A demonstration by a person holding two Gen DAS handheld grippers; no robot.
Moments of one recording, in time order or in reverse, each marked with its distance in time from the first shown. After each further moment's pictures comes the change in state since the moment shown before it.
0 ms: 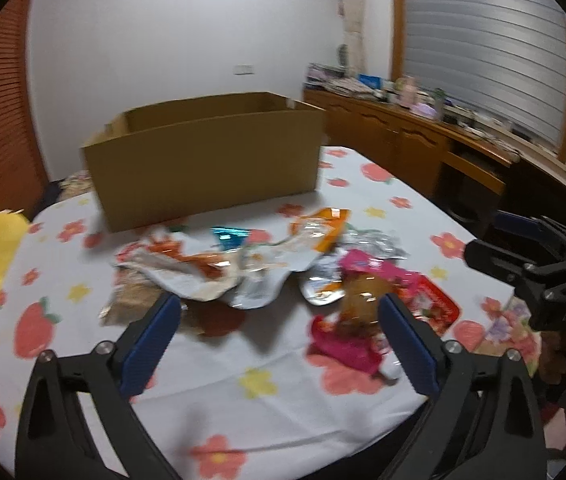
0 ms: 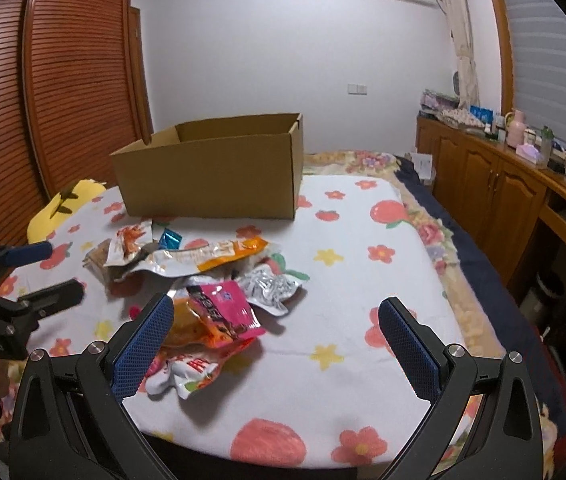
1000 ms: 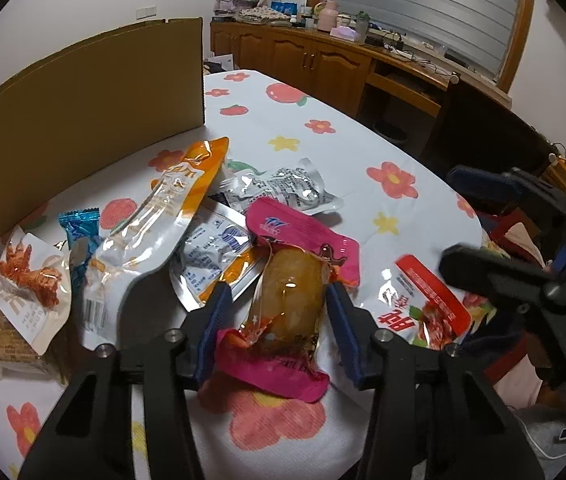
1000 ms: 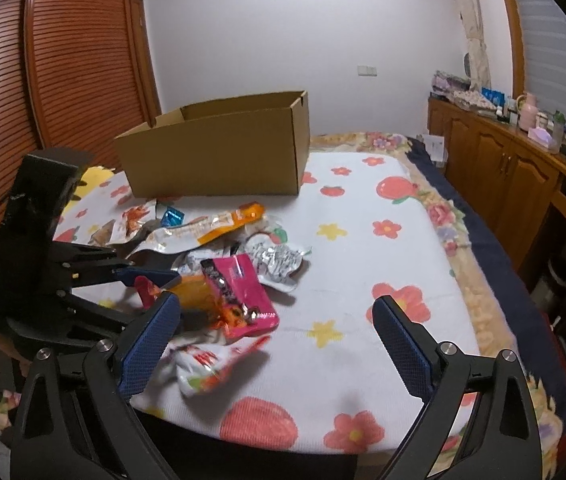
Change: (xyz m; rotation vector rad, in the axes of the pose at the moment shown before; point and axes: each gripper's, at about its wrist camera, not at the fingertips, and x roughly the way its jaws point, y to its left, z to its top) left arm 0.070 -0.038 0.005 0.155 0.271 -0.260; right arm 0.009 -0.011 -0.010 0.014 0.073 0.059
